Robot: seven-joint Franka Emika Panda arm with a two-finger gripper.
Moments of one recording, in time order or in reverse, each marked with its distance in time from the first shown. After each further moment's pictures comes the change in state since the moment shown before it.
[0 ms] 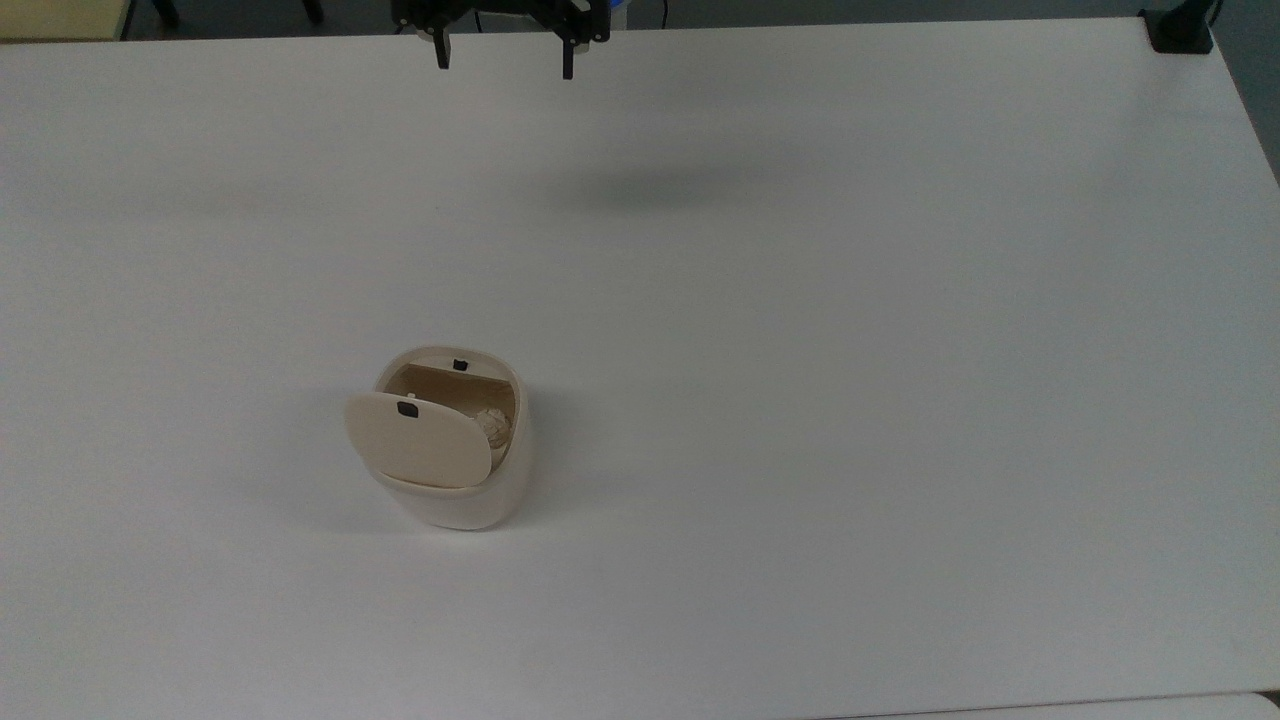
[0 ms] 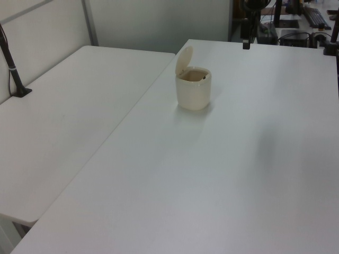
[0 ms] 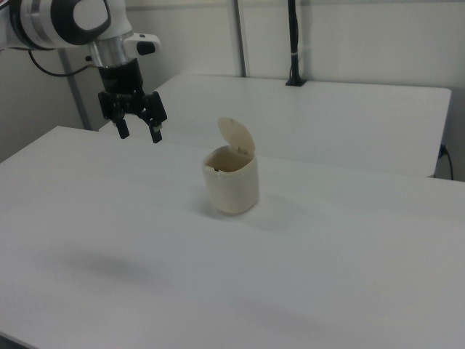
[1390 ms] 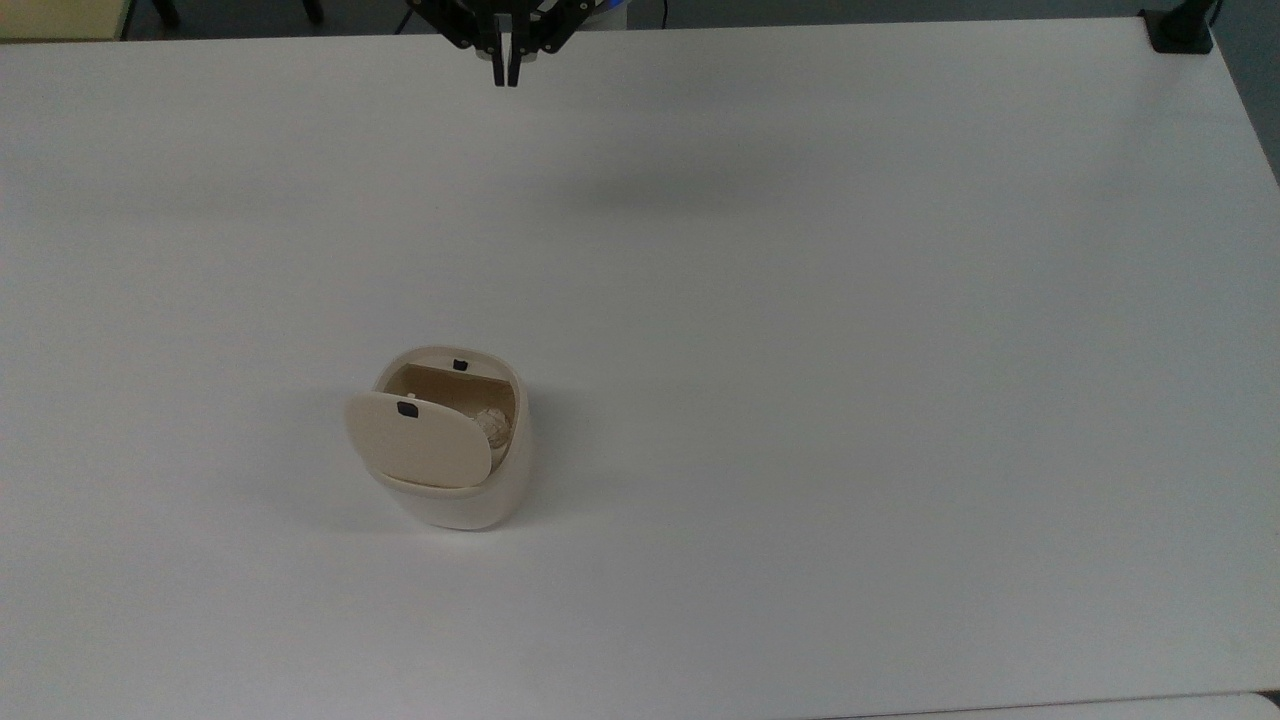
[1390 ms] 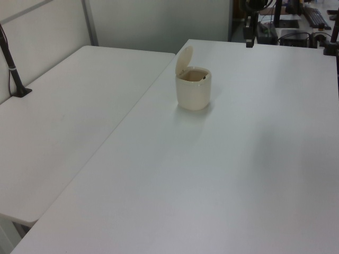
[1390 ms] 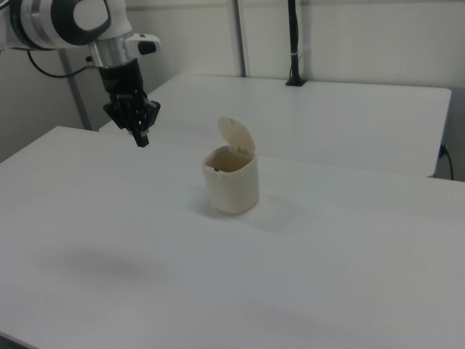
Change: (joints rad) arm 0.000 0.000 0.000 -0.001 0.000 0.000 -0.068
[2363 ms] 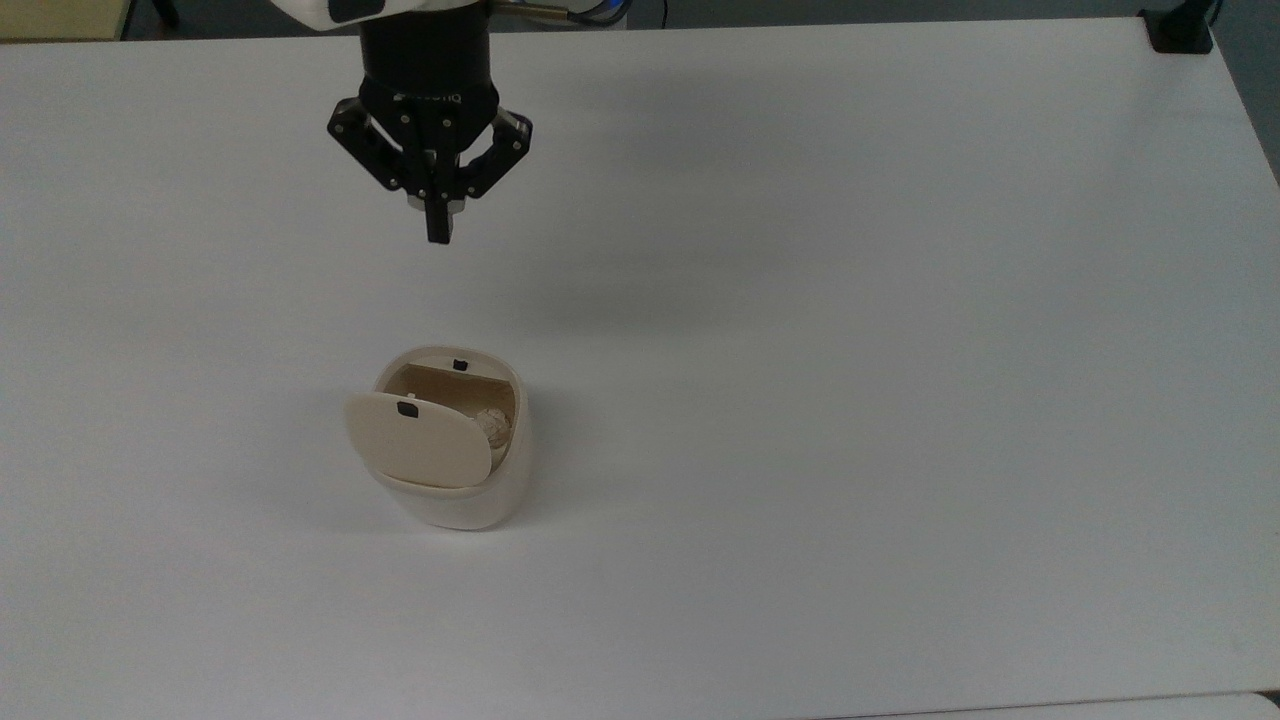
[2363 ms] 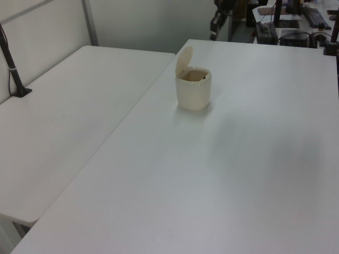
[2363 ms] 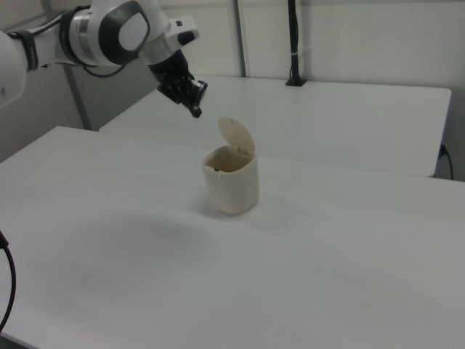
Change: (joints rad) arm -0.064 0.160 -0.008 0.089 0.000 0.454 0.034
